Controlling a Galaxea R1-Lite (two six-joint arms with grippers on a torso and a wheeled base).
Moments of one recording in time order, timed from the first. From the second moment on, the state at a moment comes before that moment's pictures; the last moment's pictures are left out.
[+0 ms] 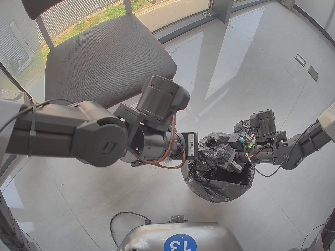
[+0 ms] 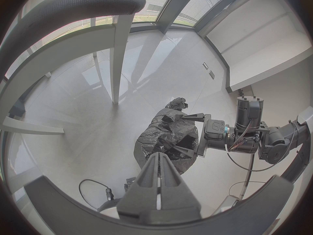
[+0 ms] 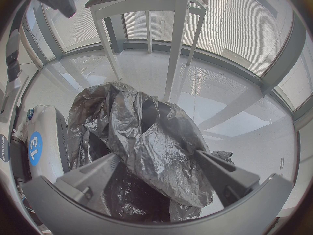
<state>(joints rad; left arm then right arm) -0.80 1.93 -1.42 0.16 0.11 -0.47 0.39 2.00 -0.95 -0.41 0.07 -0.67</state>
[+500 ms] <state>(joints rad) -0.80 1.93 -1.42 0.16 0.11 -0.47 0.39 2.01 -0.96 -0.41 0.03 -0.66</state>
